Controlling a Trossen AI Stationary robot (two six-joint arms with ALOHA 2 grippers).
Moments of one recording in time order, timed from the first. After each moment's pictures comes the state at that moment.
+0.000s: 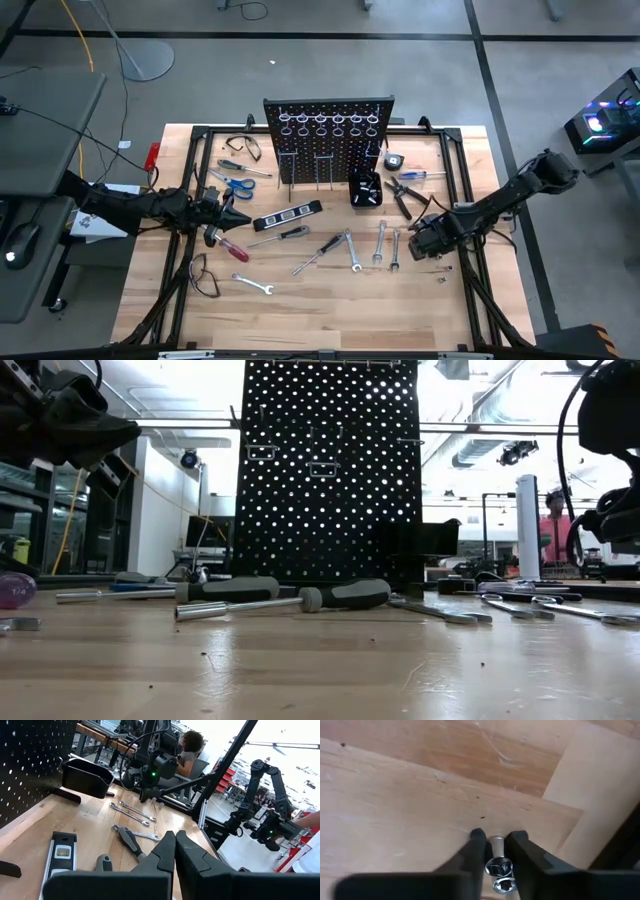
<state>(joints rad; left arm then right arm) -0.17 0.03 0.01 0.01 -0.06 -0.44 0.43 1.20 0.47 -0.84 -0.16 1.70</state>
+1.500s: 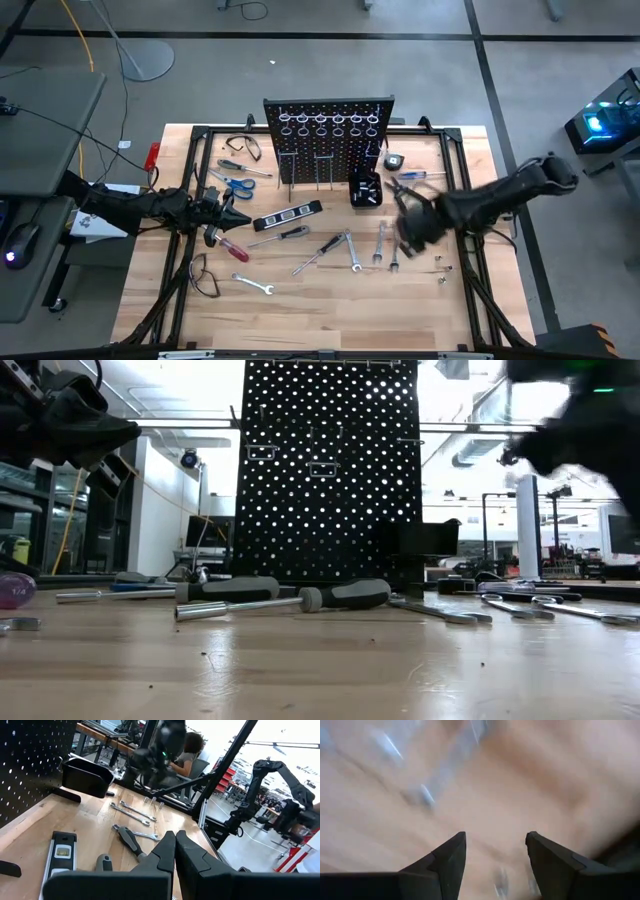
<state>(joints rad) -0.17 0.03 0.01 0.01 -0.06 -0.44 0.31 1.24 0.79 -1.08 -0.19 1.29</state>
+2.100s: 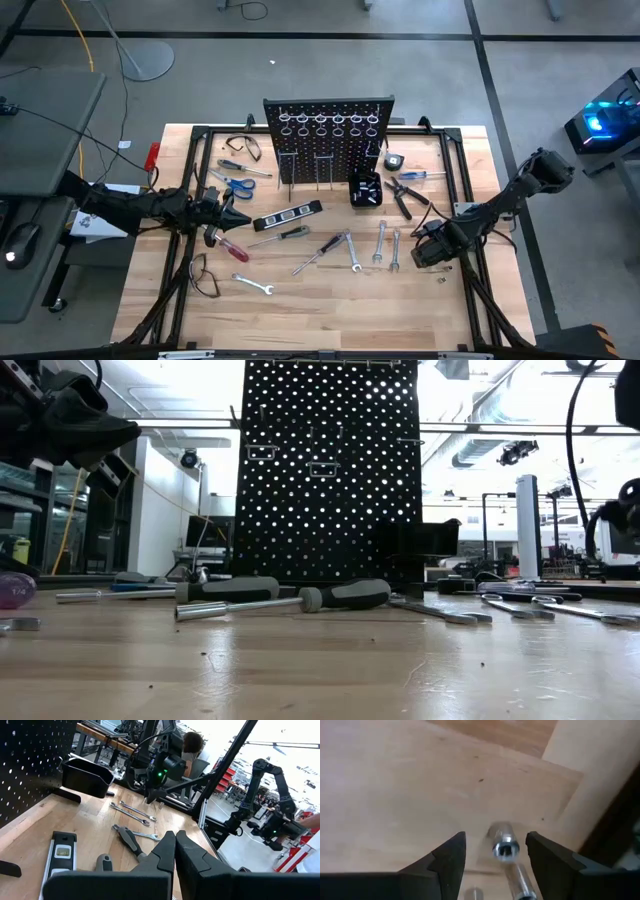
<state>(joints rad) -0.17 0.03 0.01 0.01 -0.06 -0.44 0.55 1.24 0.51 -0.87 -0.17 1.83</state>
